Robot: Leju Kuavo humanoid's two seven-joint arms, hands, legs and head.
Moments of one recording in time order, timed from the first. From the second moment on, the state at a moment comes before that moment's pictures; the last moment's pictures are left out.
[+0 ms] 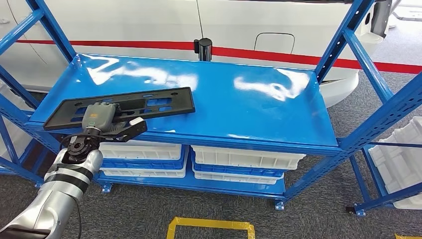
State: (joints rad) left arm -0.58 0.16 -0.26 -0.74 -1.32 0.19 -0.01; right arm -0.09 0.09 -1.16 -0.25 0.68 -0.02 -0.19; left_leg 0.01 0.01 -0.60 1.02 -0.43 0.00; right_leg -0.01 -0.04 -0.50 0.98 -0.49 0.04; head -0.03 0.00
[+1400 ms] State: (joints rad) left arm -0.35 0.09 -0.25 -1.29 -1.26 0.60 -0.20; right arm -0.08 0.11 -1.16 -0.23 0.68 -0.06 -0.20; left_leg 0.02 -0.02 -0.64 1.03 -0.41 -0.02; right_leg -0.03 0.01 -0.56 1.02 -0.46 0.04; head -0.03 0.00
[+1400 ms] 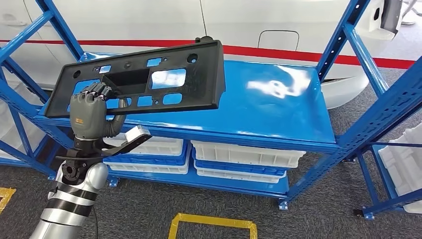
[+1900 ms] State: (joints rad) left arm -0.34 0.09 -0.27 -1.35 -1.28 0.61 -0.21; right arm -0.08 0.11 -1.18 -0.23 0.66 -0.09 -0.16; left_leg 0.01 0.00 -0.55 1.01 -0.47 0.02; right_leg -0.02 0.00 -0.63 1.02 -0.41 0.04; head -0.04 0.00
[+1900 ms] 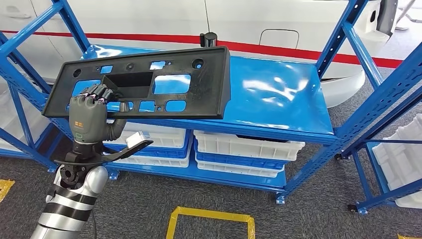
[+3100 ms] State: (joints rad) left arm -0.23 0.12 -0.21 -1.44 -1.20 0.64 -0.23; right arm -0.07 0.10 -1.26 -0.24 0.59 -0.14 -0.17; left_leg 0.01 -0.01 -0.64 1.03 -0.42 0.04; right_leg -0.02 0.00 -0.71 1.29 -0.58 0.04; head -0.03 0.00
